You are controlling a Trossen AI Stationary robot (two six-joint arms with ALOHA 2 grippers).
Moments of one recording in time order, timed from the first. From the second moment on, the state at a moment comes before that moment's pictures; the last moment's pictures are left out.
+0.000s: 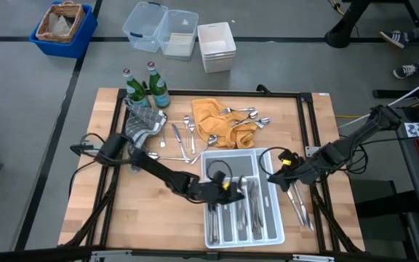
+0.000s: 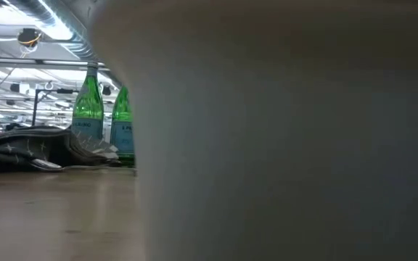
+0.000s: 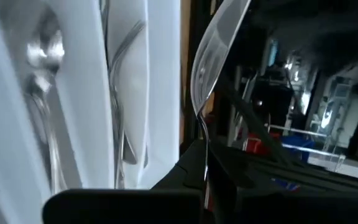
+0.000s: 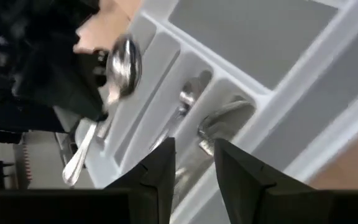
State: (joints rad) left arm -0.38 2.09 1.34 0.43 -0.35 -1.75; right arm 0.60 0.84 0.62 -0.56 0.29 1.37
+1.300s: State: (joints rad) left arm -0.38 2.20 1.43 0.19 -0.29 -1.73; right arm 0.60 0.79 0.62 -0.85 0.13 1.36
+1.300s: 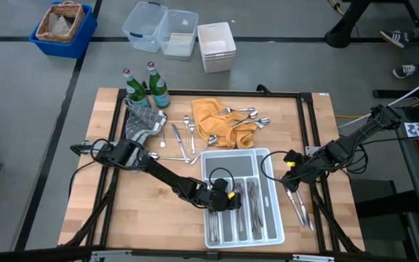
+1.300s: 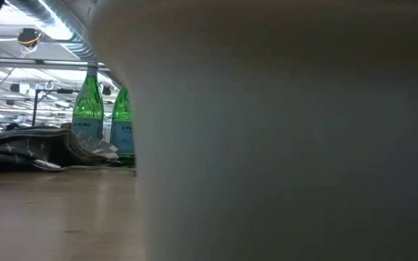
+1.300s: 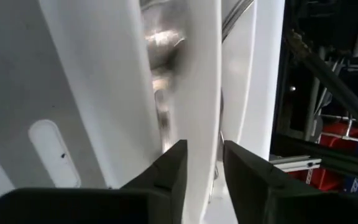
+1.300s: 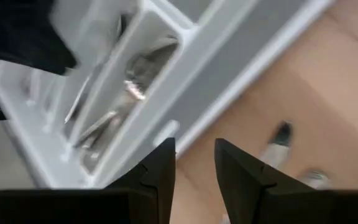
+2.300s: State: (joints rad) left arm -0.33 1.86 1.43 -0.09 -0.15 -1.21; right arm 0.69 1.22 0.62 -0.76 -0.26 1.73
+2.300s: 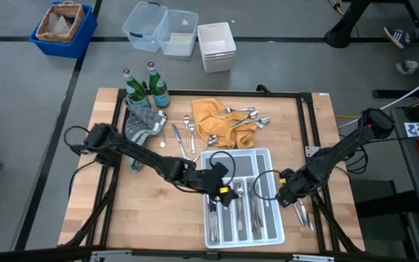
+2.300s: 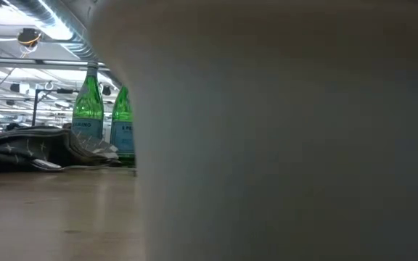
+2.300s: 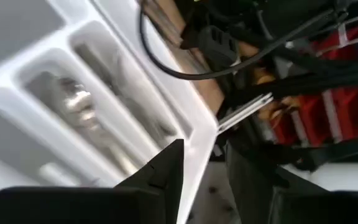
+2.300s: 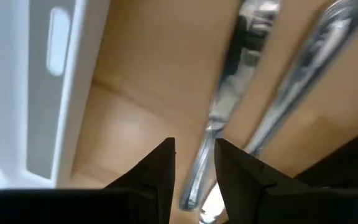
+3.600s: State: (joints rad) left arm -0.33 1.75 1.43 -0.29 -0.17 -1.09; right arm 0.84 1.44 0.63 -0.70 -0.13 1.93
